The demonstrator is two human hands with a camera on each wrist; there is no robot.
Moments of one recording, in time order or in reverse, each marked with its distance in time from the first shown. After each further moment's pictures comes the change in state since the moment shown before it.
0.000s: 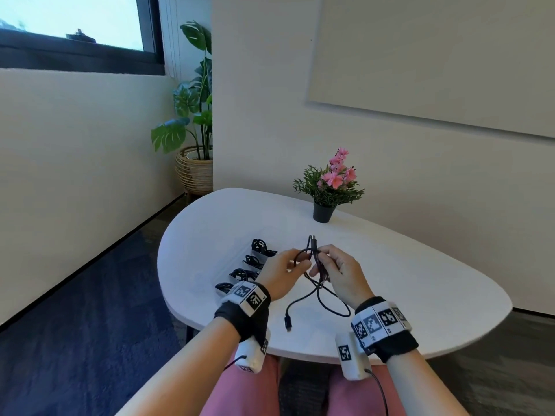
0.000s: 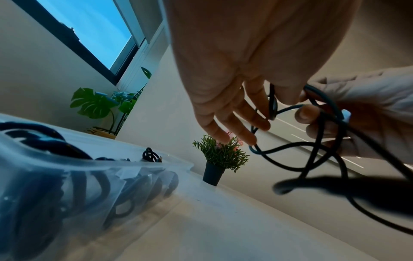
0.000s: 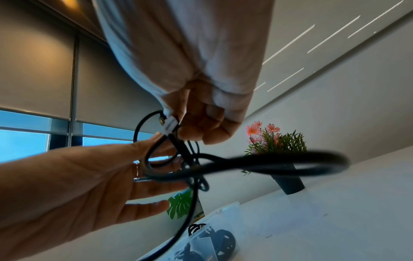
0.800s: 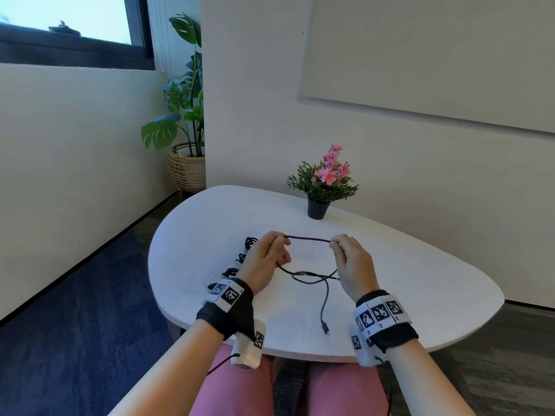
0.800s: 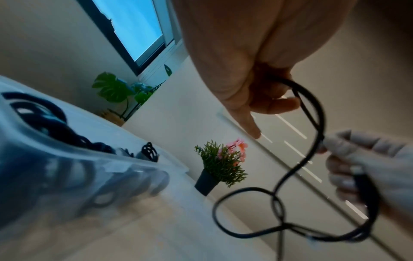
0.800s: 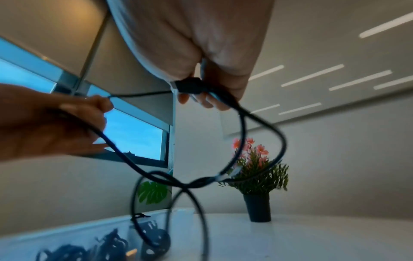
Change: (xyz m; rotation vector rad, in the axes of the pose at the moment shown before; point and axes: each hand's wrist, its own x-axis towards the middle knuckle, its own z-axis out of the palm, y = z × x) left_hand -0.005 0.014 -0.019 -0.486 0.103 0.024; right_hand 0.010 0.021 -0.021 -0.393 0.257 -0.193
